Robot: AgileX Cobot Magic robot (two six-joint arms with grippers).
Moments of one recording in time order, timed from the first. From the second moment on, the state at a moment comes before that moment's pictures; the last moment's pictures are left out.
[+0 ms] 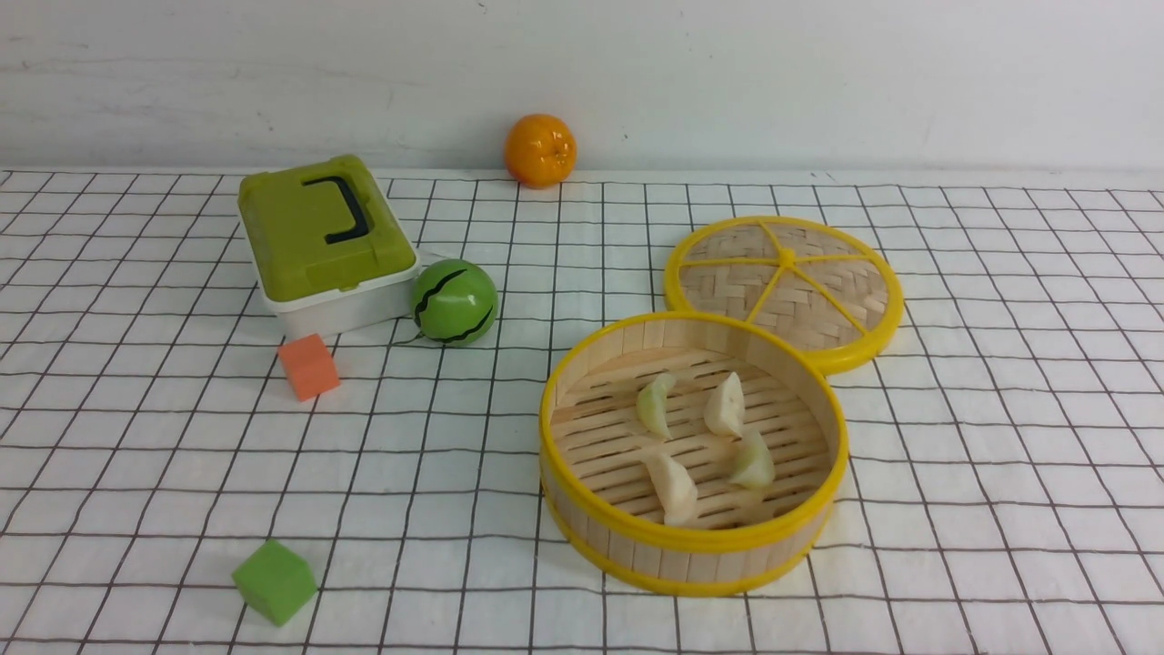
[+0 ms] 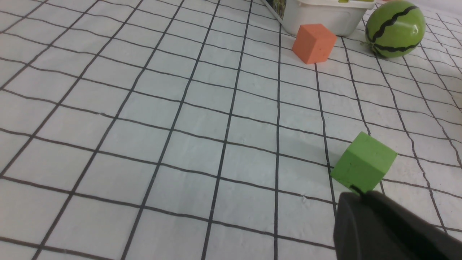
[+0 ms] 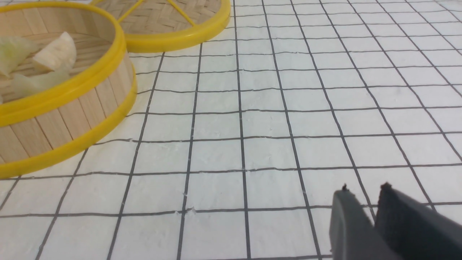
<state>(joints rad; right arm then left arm) 0.00 -0.01 0.02 -0.08 0.38 0.17 0.00 -0.01 0.03 0.04 0.36 -0.28</state>
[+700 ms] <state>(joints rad) 0.00 -0.01 0.02 -0.08 0.38 0.17 0.00 -0.01 0.03 0.04 0.36 -0.28</state>
